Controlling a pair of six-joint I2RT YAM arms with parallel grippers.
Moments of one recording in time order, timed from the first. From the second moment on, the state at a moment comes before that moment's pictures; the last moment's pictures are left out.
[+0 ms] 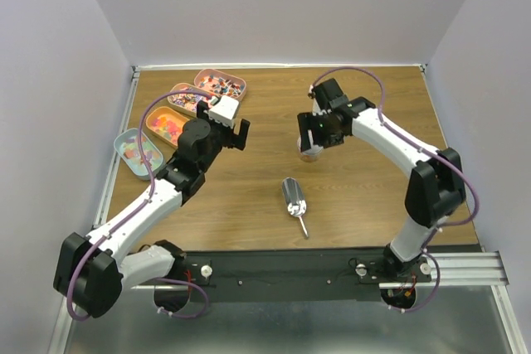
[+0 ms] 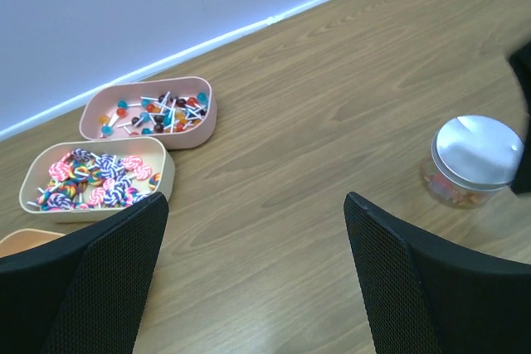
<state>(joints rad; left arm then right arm) -0.53 1.09 0.74 0.22 -0.12 0.11 0.51 1.78 1.50 -0.78 -0.03 0.29</state>
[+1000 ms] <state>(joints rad) -0.52 1.03 0.74 0.24 -0.16 0.11 0.61 1.62 0.93 -0.48 -0.28 0.32</state>
